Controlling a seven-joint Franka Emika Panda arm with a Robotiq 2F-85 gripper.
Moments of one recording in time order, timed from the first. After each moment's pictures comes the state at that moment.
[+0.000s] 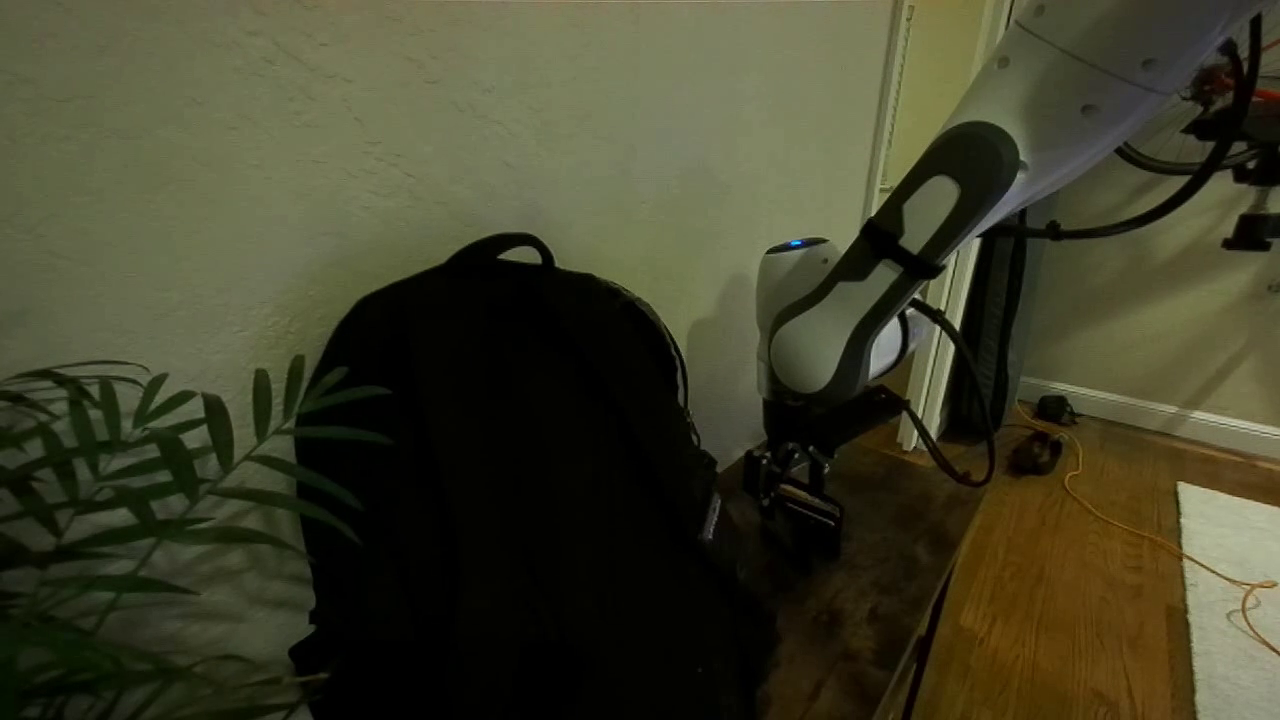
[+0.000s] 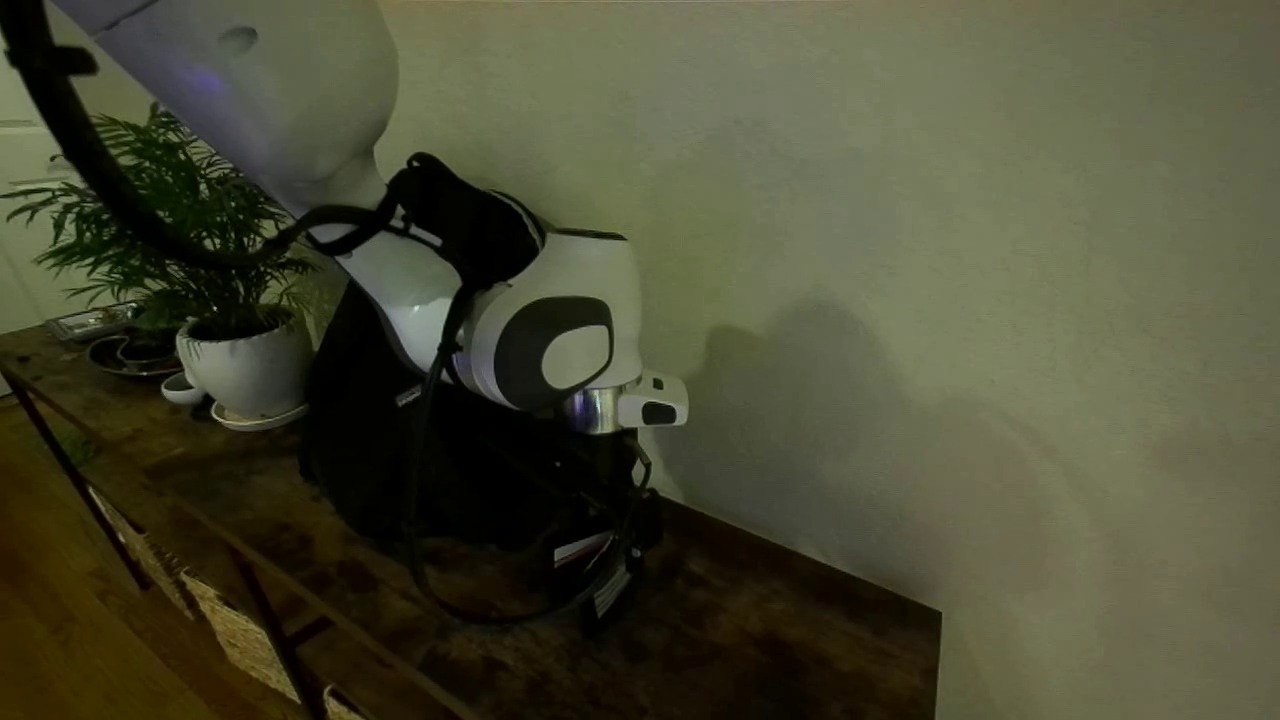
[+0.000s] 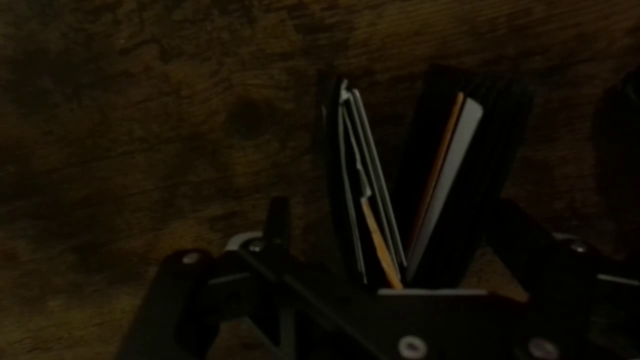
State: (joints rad) arm -0.02 0.86 -0.17 -1.74 0.05 2.58 0.14
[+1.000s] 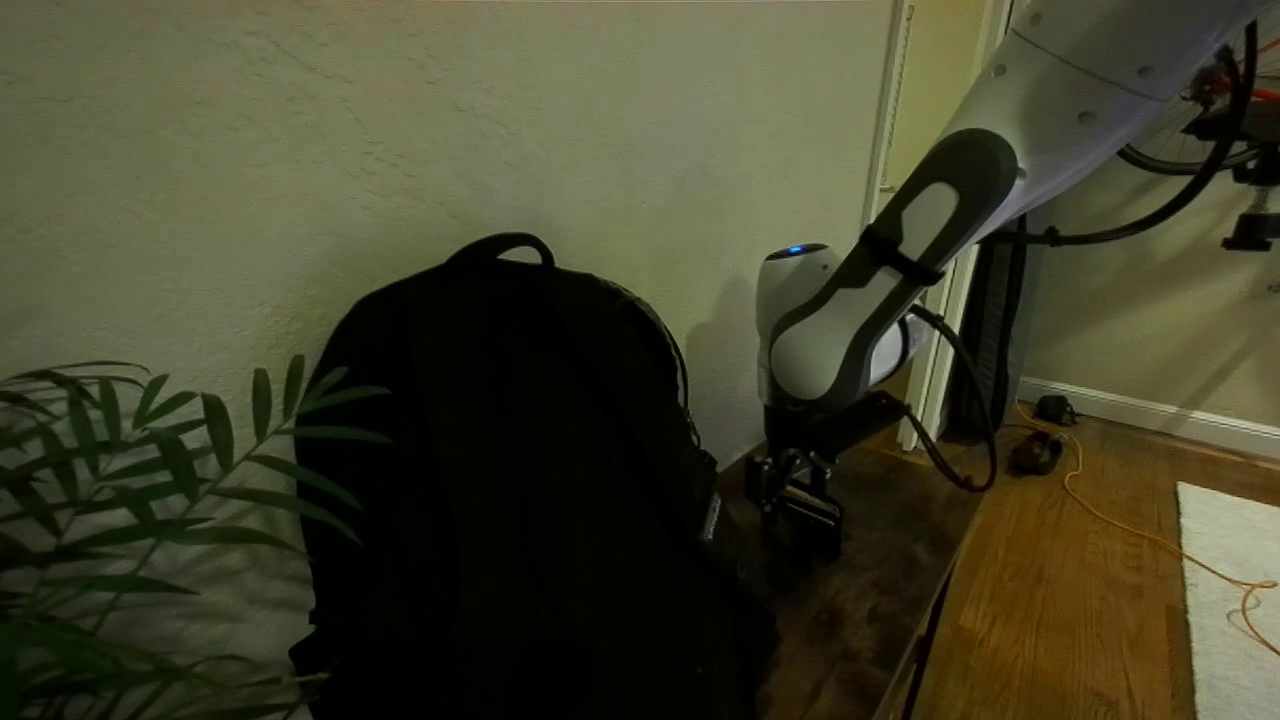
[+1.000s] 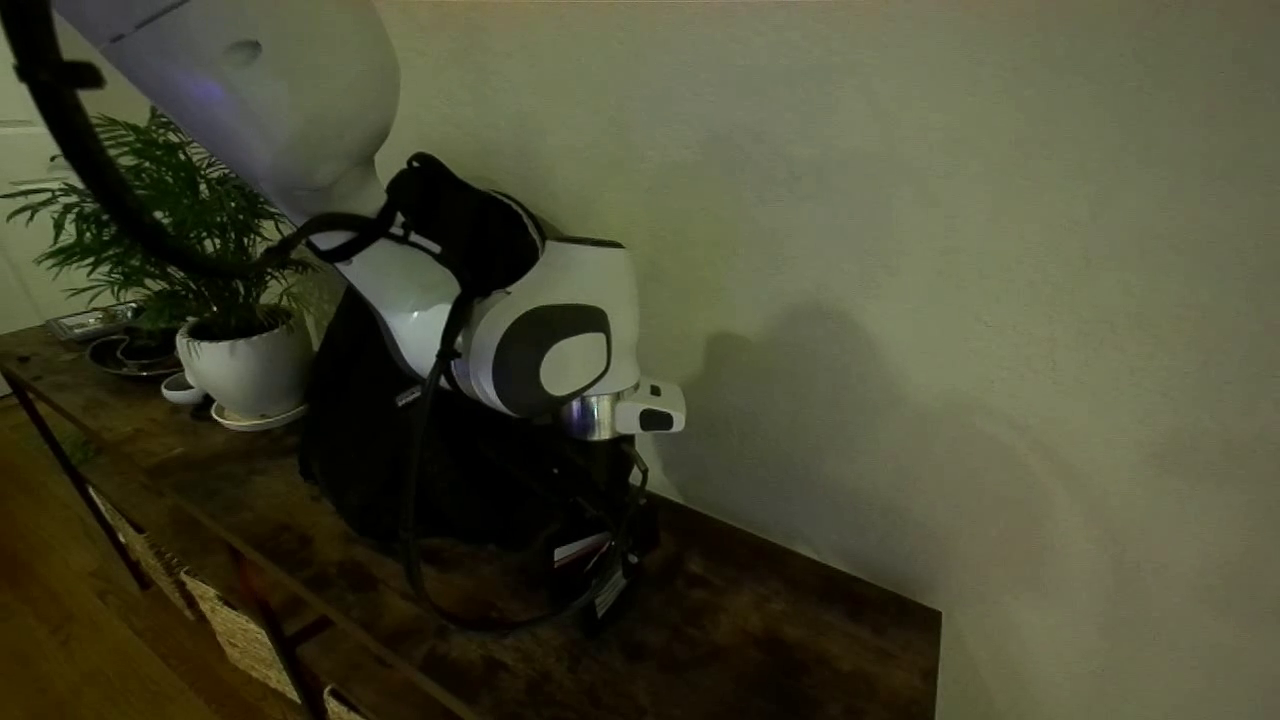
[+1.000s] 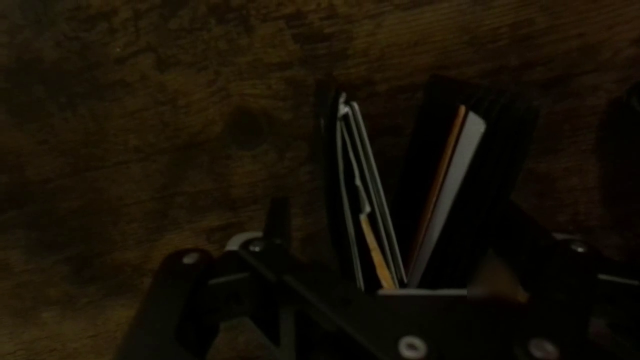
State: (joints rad) arm -0.02 0.87 -0.17 -1.74 0.05 2.58 0.14
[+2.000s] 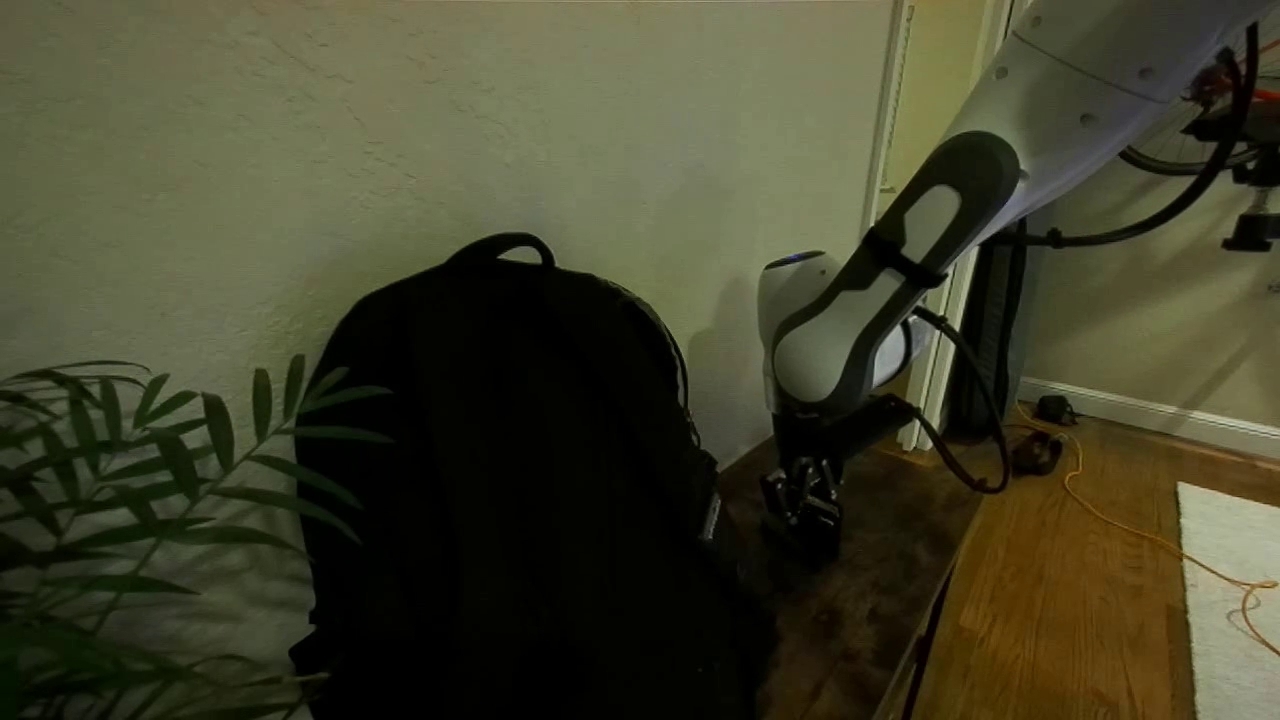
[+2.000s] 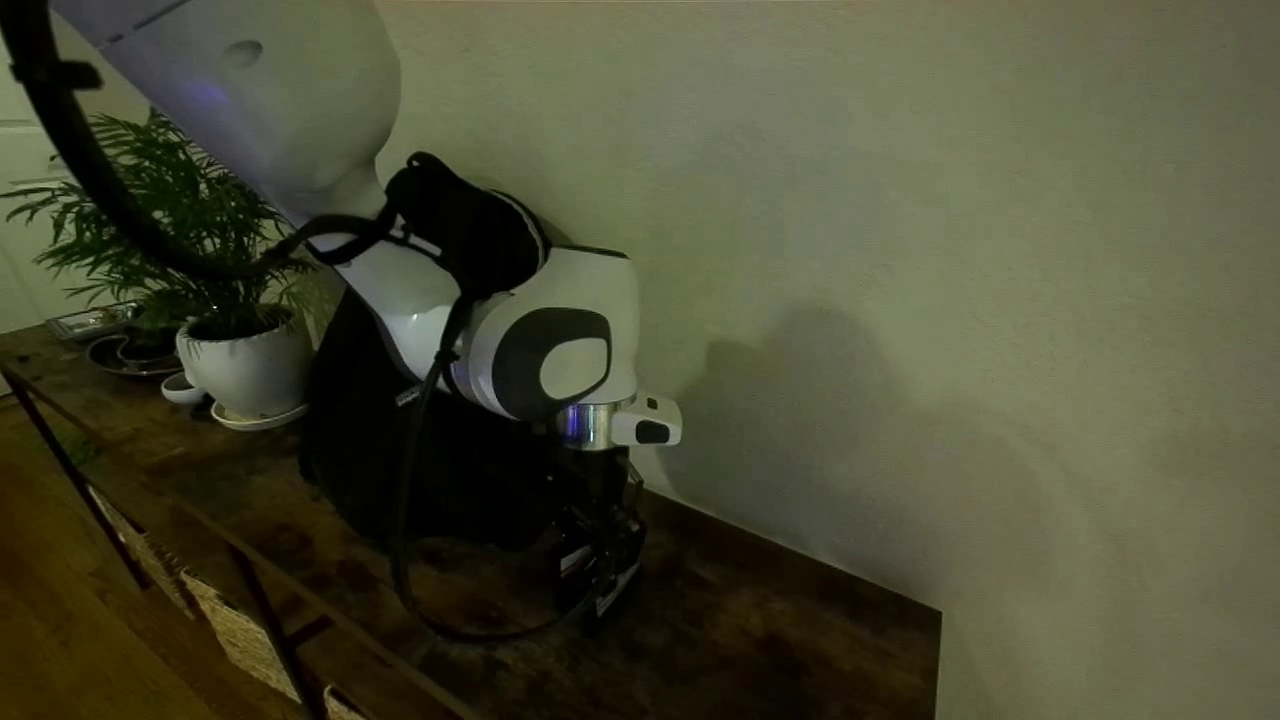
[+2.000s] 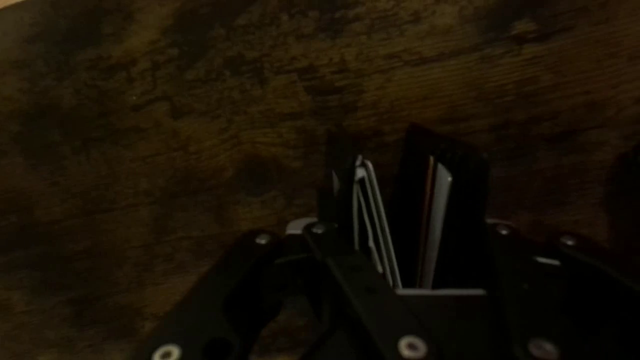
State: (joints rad) arm -0.02 0.87 -0.17 -1.75 0.05 2.50 0.13
